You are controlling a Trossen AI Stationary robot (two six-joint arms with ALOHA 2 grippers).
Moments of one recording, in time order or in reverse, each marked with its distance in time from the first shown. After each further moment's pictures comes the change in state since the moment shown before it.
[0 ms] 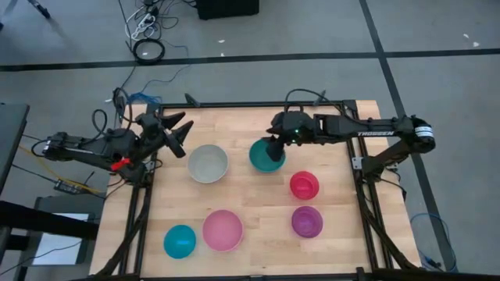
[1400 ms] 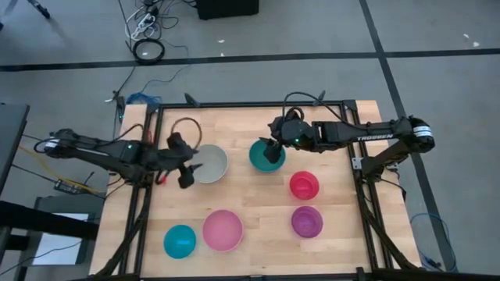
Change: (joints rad) left arm -0.001 0.214 0.011 -0.687 0.423 -0.066; right arm 0.082 0.009 -0.001 0.032 0.252 -0.082
